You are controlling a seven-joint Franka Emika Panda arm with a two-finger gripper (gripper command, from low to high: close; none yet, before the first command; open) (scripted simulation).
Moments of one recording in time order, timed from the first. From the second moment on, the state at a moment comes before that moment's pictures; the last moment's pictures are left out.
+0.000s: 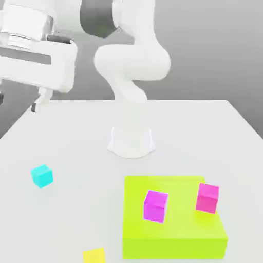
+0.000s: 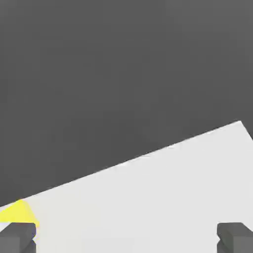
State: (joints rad) arm -0.34 -0.35 -0.22 -2.63 -0.21 2.62 0.82
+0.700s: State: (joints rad) arm -0.80 0.27 -0.07 -2.82 0.33 3.09 0.33
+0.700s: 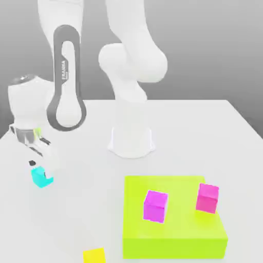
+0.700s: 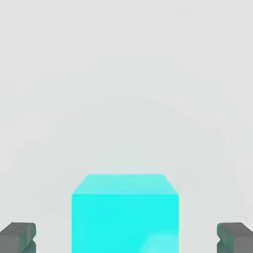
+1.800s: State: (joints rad) arm -0.31 0.18 -0.02 -2.46 0.01 2.63 1.26
